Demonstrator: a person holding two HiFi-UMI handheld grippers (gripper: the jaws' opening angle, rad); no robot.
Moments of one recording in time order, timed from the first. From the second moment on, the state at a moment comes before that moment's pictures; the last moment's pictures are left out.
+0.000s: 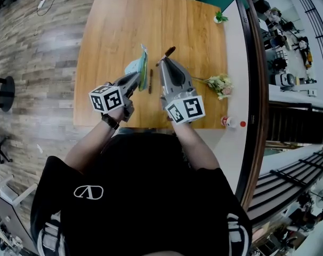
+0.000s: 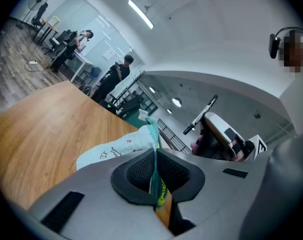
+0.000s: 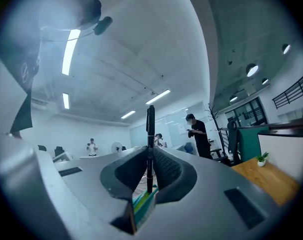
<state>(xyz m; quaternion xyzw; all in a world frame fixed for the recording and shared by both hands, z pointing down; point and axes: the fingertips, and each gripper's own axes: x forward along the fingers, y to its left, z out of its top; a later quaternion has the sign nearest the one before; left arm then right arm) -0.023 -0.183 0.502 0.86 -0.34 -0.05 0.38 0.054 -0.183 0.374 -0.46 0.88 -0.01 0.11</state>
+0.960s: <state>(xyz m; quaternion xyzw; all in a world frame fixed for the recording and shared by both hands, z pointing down) -0.001 -0.184 0.437 0.87 -0.29 -0.12 0.37 0.026 -0.184 0.400 -0.43 0.90 0.00 0.06</state>
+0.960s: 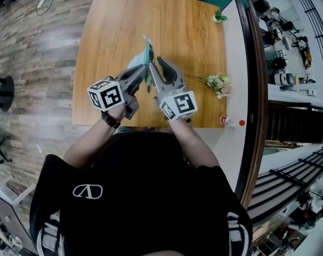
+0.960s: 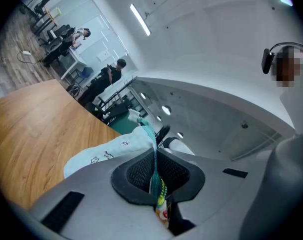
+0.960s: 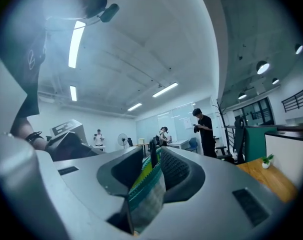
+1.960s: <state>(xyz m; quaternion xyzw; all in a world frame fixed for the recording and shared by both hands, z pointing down) -0.056 -0.174 0.461 0.85 -0.35 -0.13 0.38 0.055 -0.292 0.587 -0.51 0.82 -0.20 -0.17</state>
